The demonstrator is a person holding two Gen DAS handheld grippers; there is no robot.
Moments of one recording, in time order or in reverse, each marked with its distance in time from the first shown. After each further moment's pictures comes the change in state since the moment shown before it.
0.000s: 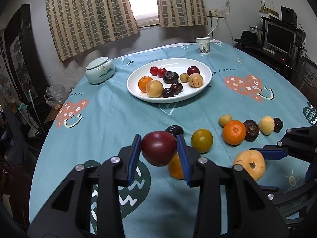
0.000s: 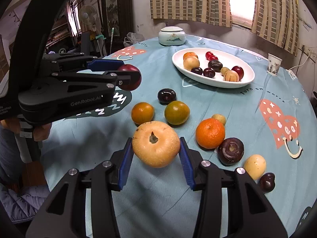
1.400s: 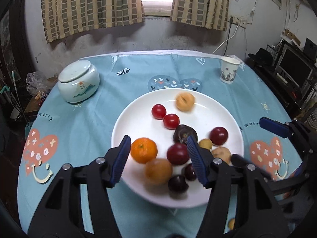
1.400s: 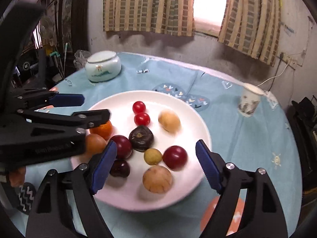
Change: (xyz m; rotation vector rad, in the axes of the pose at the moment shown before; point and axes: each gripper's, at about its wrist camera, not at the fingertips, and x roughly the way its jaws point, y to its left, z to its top) left arm 0.145 0.051 0.158 -0.176 0.095 -0.103; right arm 0.083 -0.152 0.166 0.094 -0.079 -0.261
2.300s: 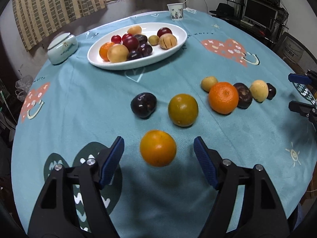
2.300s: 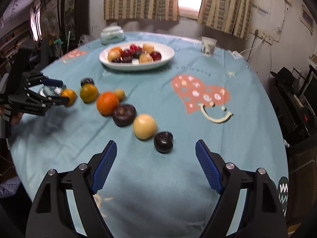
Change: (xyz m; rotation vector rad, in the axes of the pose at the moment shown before) left arm -0.062 -0.038 -0.195 0.264 0.136 -0.082; right arm -0.162 -0.012 -0.209 0.004 0.113 -0.035
